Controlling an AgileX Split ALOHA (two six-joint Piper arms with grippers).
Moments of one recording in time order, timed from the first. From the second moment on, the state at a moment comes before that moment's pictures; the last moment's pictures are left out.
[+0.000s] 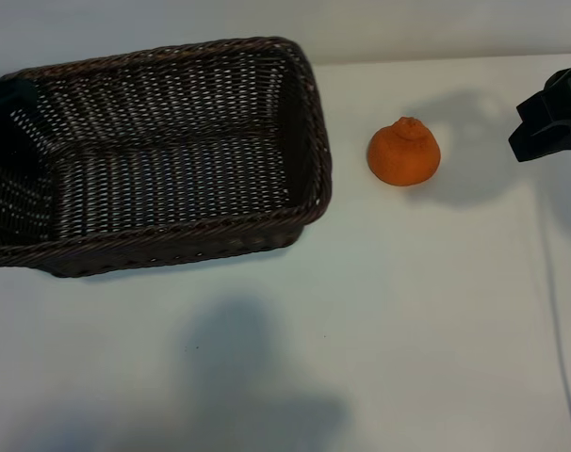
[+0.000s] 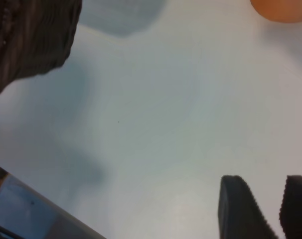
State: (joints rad) left arm 0.16 1.60 -1.27 -0.42 1.12 0.15; right arm 0.06 1.36 -1.30 0.38 1.22 -0.27
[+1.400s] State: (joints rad) left arm -0.07 1.81 -1.35 -0.36 1.00 0.04; right arm 0.06 1.36 -1.30 0.39 1.22 -0.27
